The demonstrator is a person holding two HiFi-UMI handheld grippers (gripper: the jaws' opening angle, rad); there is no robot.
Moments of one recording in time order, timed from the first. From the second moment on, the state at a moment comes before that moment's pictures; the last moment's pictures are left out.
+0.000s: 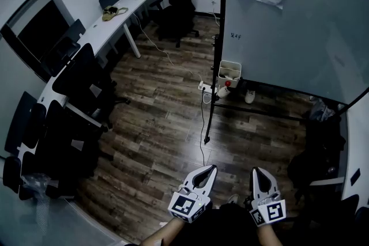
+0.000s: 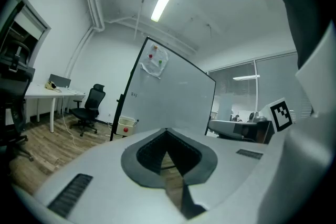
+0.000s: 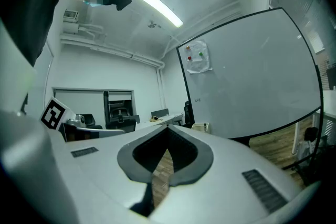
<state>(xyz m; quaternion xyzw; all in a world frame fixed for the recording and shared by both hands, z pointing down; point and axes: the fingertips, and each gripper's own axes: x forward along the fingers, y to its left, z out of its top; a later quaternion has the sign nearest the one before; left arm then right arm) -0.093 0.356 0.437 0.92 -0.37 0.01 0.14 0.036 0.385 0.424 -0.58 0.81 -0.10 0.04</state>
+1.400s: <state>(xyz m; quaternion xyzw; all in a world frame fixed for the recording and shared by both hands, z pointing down) -0.073 0.210 0.446 0.91 -0.39 0.01 0.13 0.057 0.237 0.444 -0.59 0.80 -0.10 0.03</state>
